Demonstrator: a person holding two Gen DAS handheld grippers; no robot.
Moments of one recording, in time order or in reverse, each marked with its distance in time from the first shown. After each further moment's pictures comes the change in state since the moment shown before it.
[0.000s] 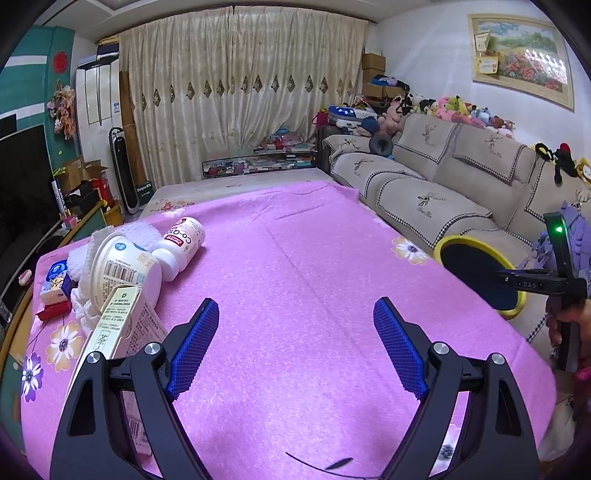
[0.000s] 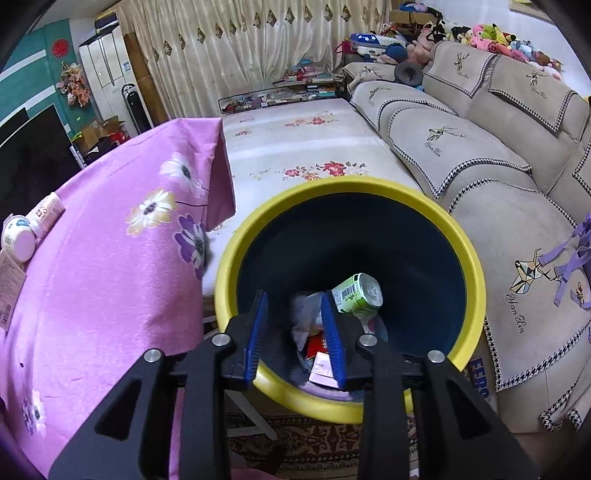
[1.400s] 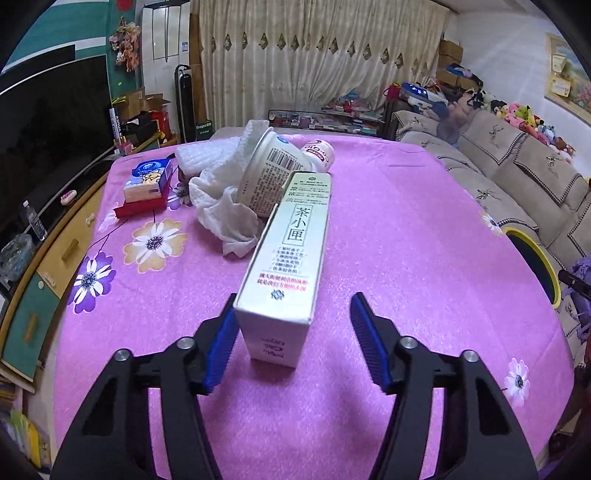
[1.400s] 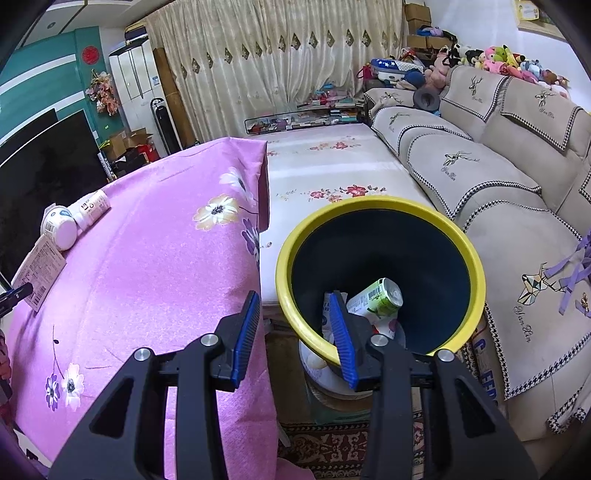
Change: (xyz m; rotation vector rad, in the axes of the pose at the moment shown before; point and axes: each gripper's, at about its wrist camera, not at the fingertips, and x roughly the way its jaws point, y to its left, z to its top) left arm -0.034 0.107 -0.060 -0.217 0.174 0.181; right arm -0.050 0.024 -0.025 -0.040 -0.094 0.079
